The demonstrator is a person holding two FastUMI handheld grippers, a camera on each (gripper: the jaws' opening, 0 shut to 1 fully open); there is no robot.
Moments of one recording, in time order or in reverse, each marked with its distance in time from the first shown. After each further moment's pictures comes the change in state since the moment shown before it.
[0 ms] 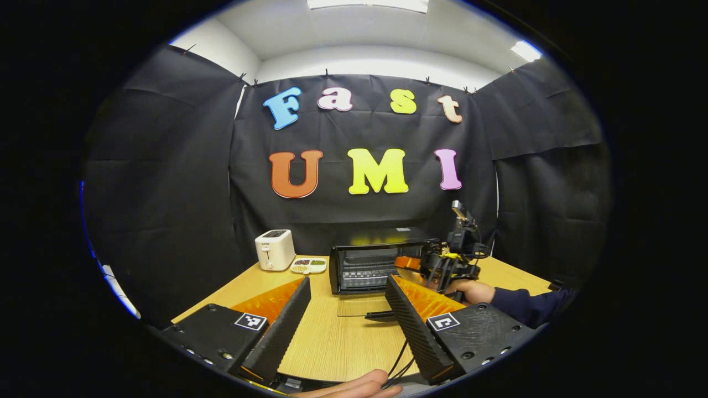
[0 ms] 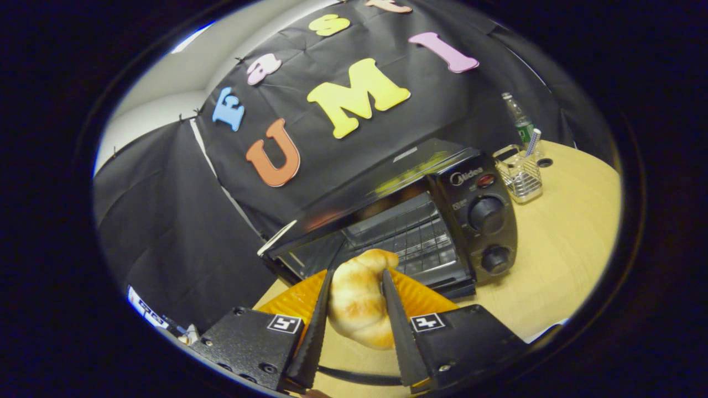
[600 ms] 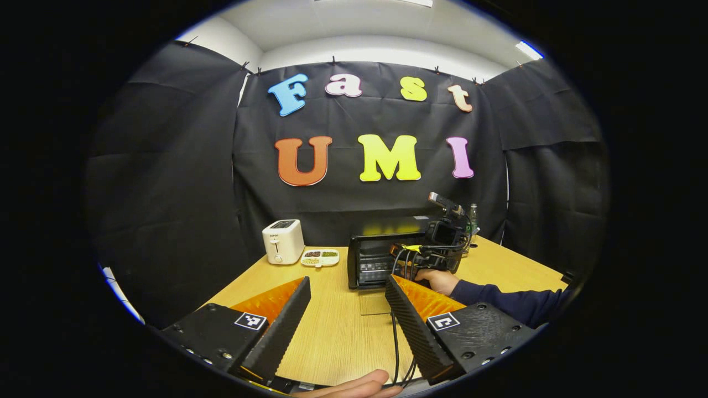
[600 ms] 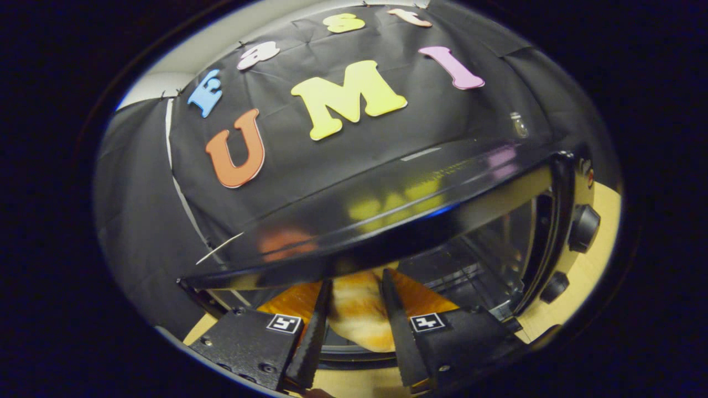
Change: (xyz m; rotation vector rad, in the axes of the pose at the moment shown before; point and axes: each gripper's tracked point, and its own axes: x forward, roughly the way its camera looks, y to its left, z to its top) left arm 0.032 0.045 -0.021 0.001 0.065 0.009; right arm 0.116 -0.003 0.015 -0.133 -0.144 -0.209
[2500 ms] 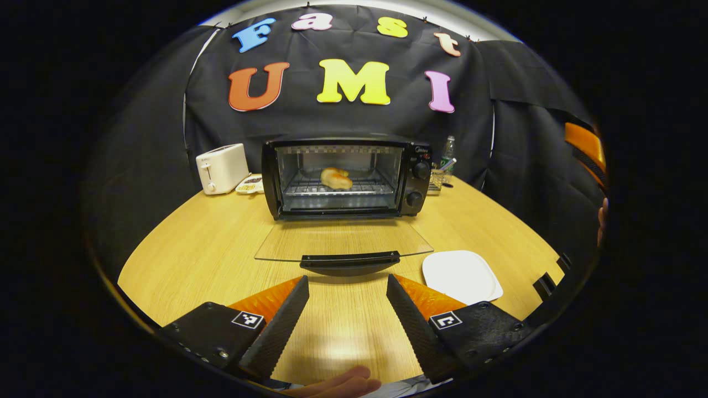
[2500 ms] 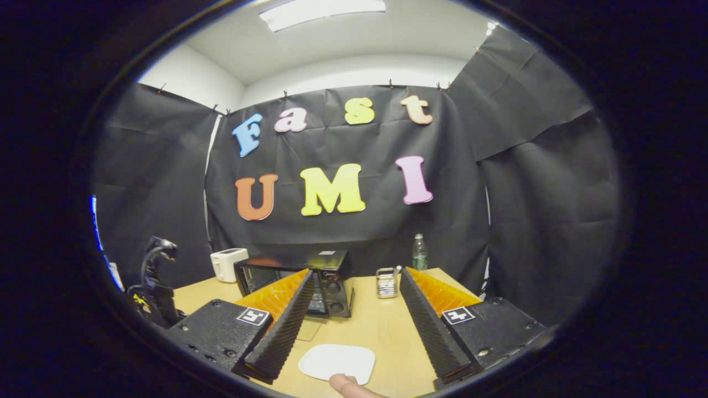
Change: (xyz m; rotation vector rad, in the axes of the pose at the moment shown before) left arm 0.077 -0.151 -0.145 -0.028 0.417 -0.123; right arm -0.425 -0.164 0.145 -0.295 -0.316 -0.070
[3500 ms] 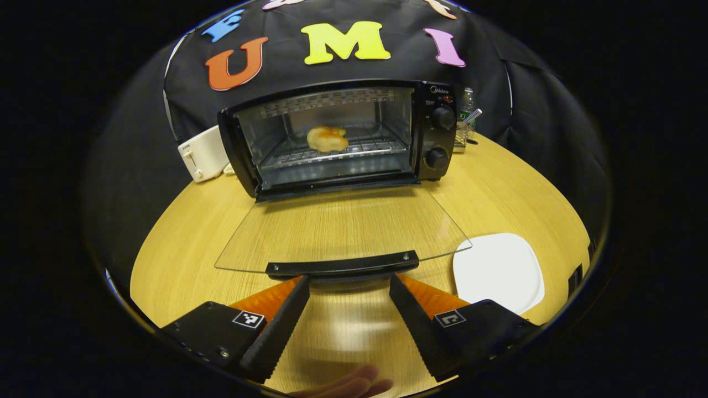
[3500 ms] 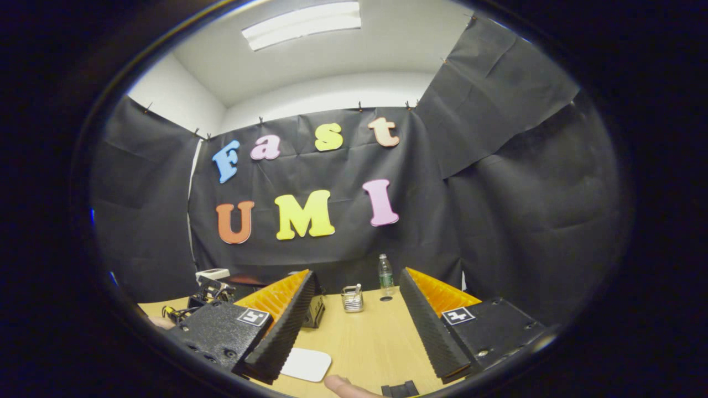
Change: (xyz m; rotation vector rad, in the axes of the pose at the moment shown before) left arm 0.066 -0.004 -0.012 0.067 0.161 0.095; right arm -0.045 -0.080 0.023 0.046 -0.100 -0.065
